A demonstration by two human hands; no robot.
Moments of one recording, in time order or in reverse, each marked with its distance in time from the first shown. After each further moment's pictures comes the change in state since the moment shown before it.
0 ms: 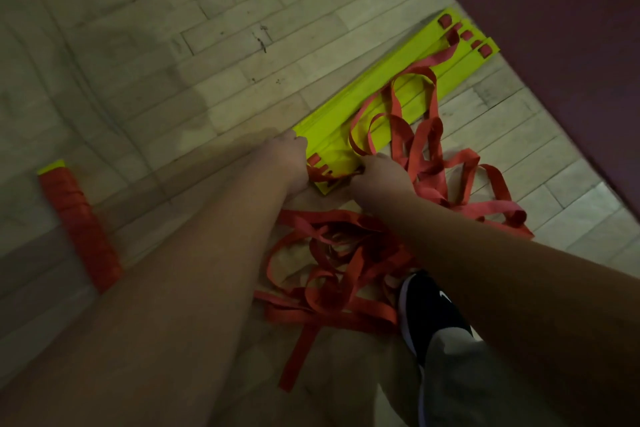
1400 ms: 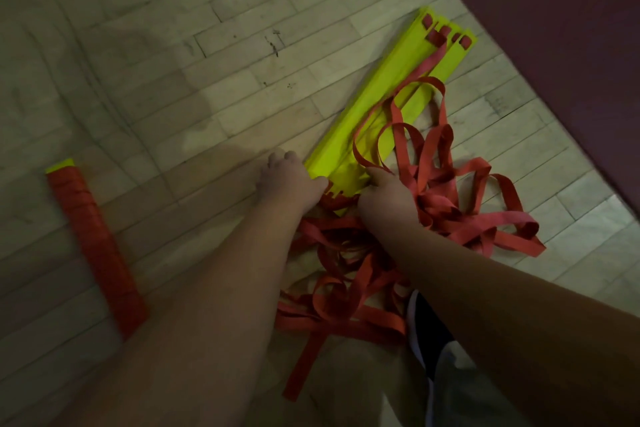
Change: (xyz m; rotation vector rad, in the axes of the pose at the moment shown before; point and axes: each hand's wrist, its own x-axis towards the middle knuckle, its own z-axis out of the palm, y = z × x) left_hand -0.007 0.000 0.042 -0.428 0.109 -0.313; right_hand -0.023 -0.003 0.022 0.402 0.099 0.114
